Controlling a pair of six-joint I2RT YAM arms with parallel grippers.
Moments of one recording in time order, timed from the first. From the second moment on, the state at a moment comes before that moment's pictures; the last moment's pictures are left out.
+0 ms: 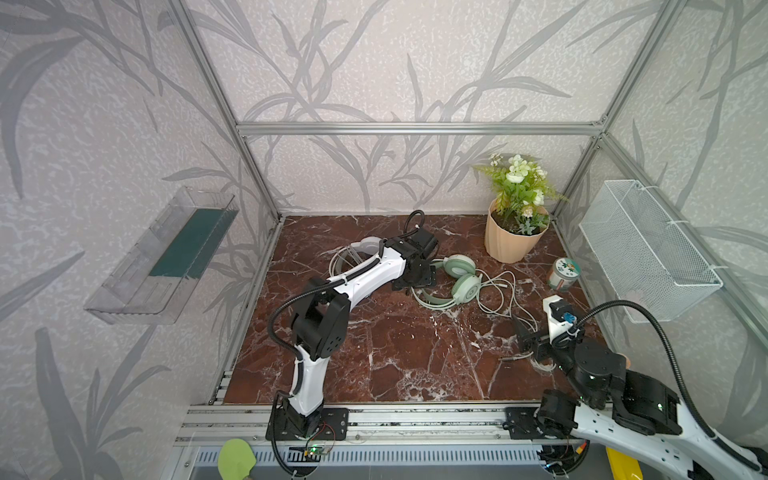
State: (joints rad) left arm -0.66 2.04 1.71 -0.92 -0.03 -0.71; right arm 1.07 0.28 0.69 -0.75 0.80 0.11
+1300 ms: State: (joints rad) left arm -0.62 2.38 2.02 -1.06 0.01 -0.66; right arm 1.06 0.23 0.65 -0.69 0.75 0.06
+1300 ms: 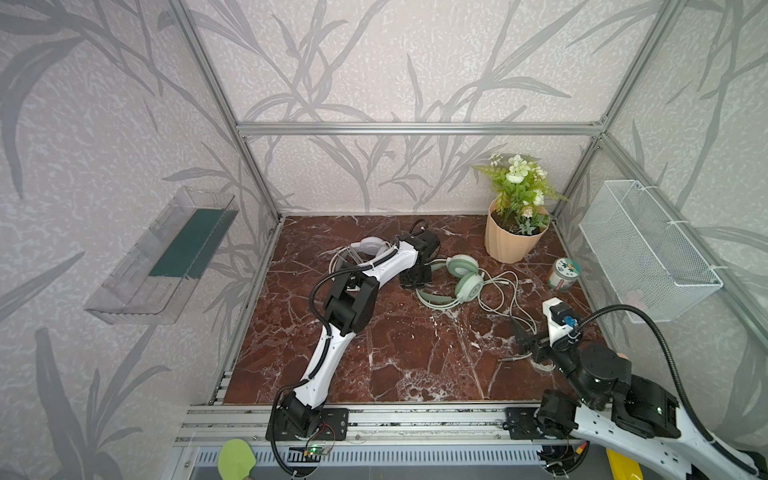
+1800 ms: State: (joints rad) left arm -0.62 2.11 1.83 -1.06 0.01 -0.65; right arm 1.05 0.23 0.65 -0.69 0.74 0.06
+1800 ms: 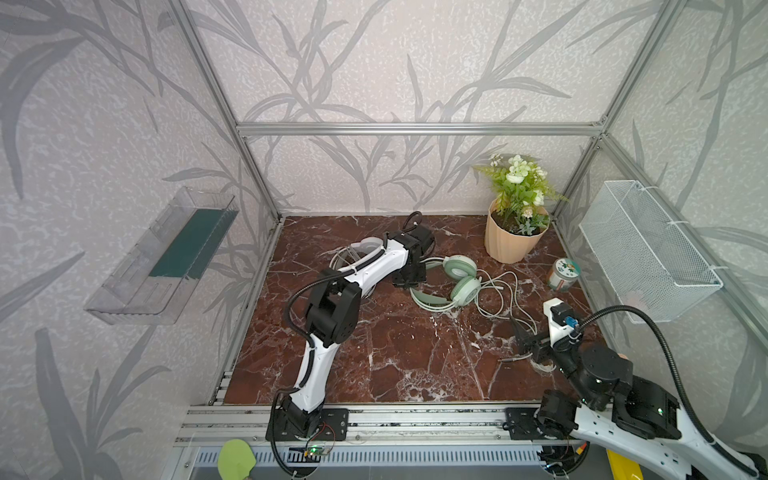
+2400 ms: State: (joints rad) left arm -0.60 1.59 1.53 -0.82 0.02 -0.64; right arm 1.04 0.18 0.65 -0.67 0.73 0.05
